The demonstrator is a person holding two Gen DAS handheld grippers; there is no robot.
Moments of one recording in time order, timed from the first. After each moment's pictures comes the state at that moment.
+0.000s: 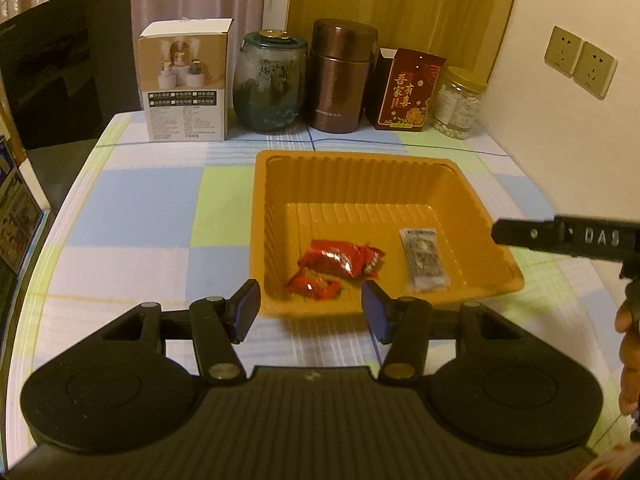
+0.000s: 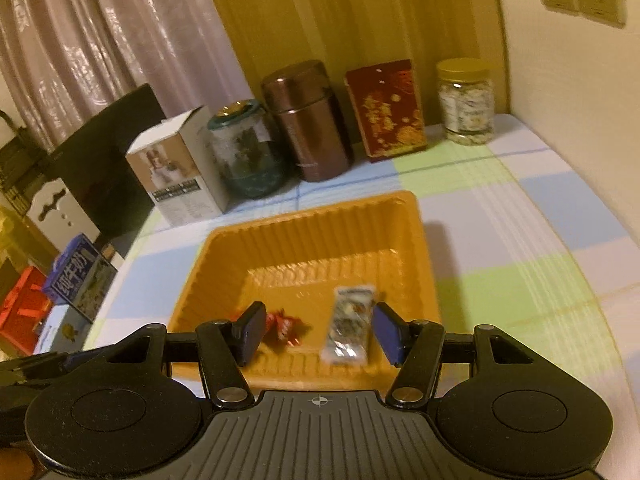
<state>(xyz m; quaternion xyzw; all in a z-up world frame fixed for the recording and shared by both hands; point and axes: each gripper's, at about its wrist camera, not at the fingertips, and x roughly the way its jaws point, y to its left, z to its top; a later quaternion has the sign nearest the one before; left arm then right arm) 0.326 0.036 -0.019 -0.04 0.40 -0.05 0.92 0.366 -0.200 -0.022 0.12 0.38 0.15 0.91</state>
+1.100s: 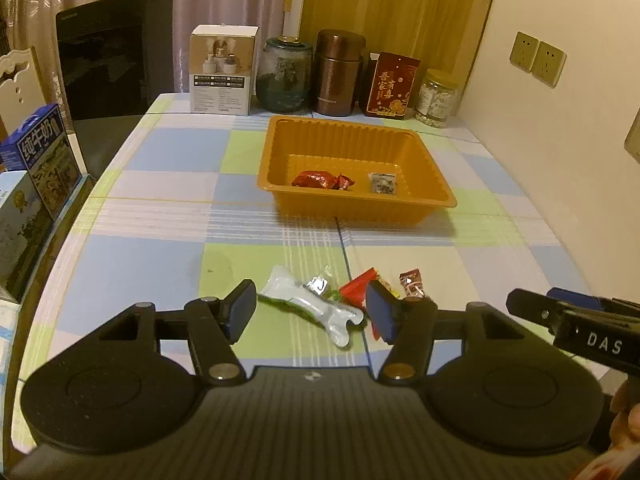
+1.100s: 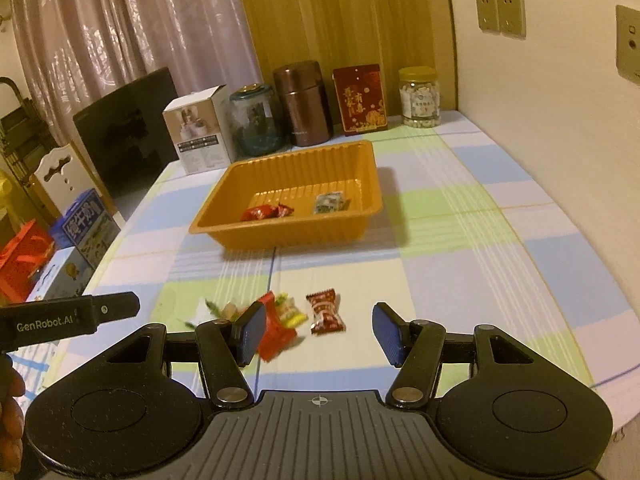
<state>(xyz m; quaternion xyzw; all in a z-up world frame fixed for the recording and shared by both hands) 0.150 0.011 0.011 -0.06 0.38 -0.02 0.92 0.149 -0.218 -0.008 0.08 0.36 0.13 0.92</state>
